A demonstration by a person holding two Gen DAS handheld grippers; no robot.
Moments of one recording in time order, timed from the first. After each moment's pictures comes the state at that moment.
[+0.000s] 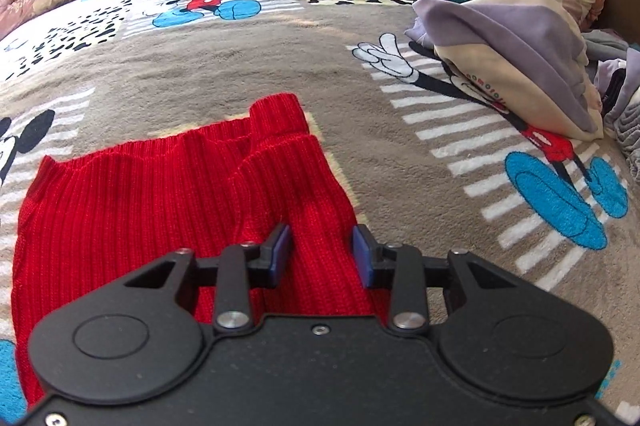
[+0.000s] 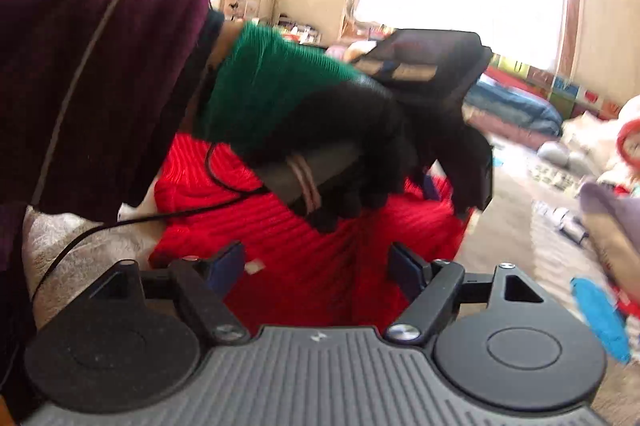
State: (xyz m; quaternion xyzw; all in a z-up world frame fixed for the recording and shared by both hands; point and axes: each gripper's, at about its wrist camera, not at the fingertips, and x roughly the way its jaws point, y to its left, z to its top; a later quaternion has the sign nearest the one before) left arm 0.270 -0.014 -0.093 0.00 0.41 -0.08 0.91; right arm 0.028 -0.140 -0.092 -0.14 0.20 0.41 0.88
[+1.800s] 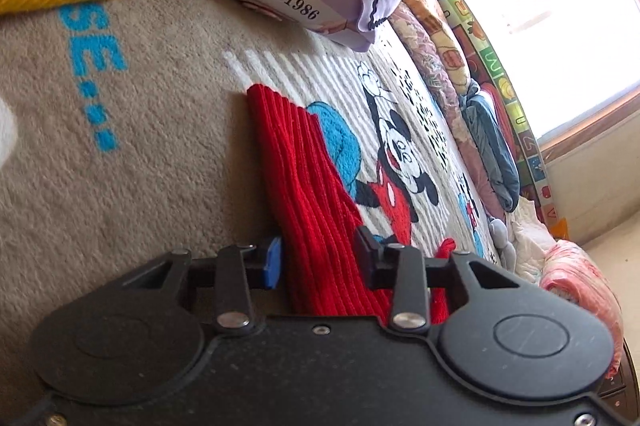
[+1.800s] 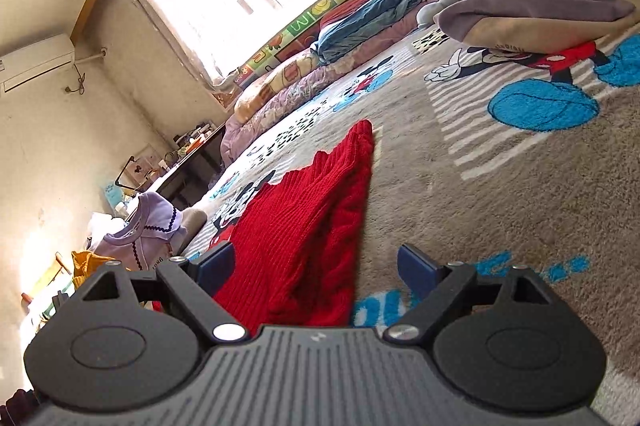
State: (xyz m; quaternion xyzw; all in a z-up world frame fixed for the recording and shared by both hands) left arm 0.011 0.289 -0.121 -0.51 0.18 0.21 0.81; right arm 0.084 -0.244 -0.116 0.28 0.27 0.30 0.87
